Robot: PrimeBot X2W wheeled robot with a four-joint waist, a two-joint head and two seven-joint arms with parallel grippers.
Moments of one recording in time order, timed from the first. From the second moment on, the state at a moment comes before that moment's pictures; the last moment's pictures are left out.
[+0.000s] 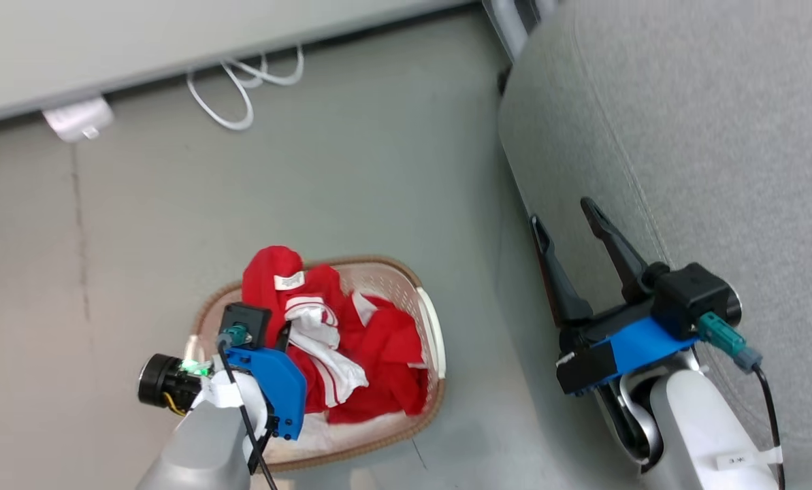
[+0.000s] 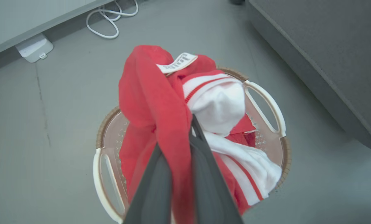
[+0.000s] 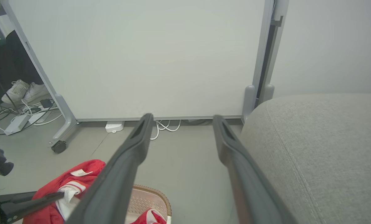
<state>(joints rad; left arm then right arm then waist) -0.65 0.05 -0.41 1.25 -0.25 -0.12 -0.20 -0.36 -0.05 0.19 0.24 0.15 0.13 -0.20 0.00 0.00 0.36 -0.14</state>
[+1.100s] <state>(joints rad) -0.81 0.05 -0.95 0.70 -0.76 -0.09 -0.14 -0.15 -0.05 0.17 0.17 0.16 0.13 -0.09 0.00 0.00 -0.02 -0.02</state>
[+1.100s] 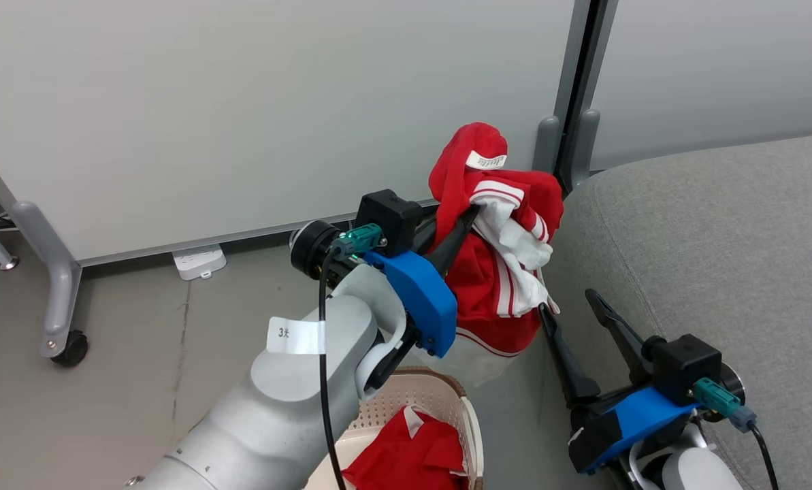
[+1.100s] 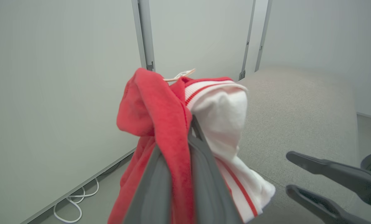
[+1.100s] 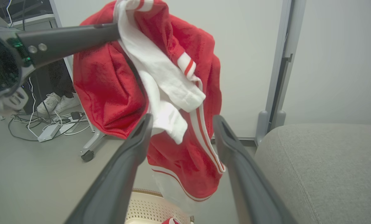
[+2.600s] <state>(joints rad) -0.91 0.05 -1.25 0.70 -1.02 -0.02 -0.23 -0.46 -0.05 0.31 0.60 0.23 0.13 -0.10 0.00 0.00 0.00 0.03</state>
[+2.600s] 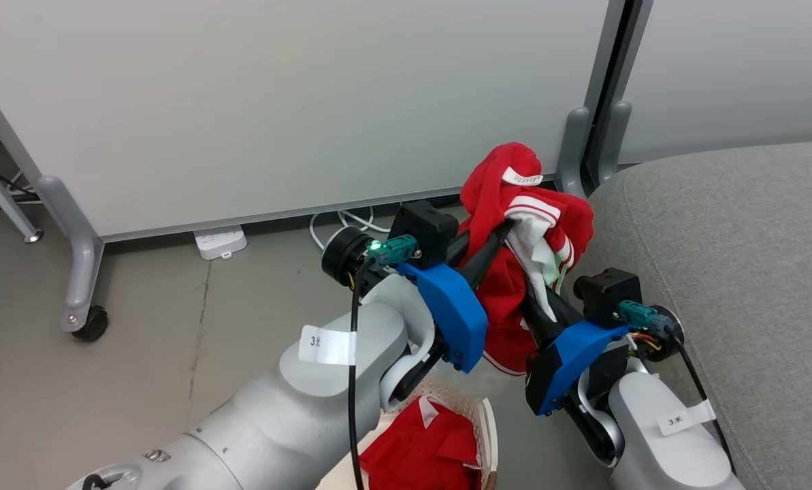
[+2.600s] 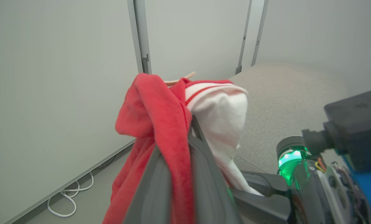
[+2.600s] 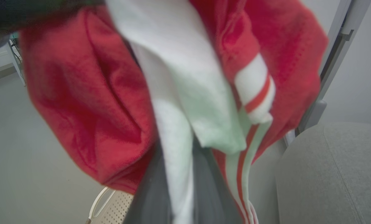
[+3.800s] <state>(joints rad) -0.78 0.08 -1.07 0.63 -0.89 -0.02 -0.26 -0.47 -0.05 0.30 0.62 0.21 0.13 -0.14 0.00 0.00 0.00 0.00</state>
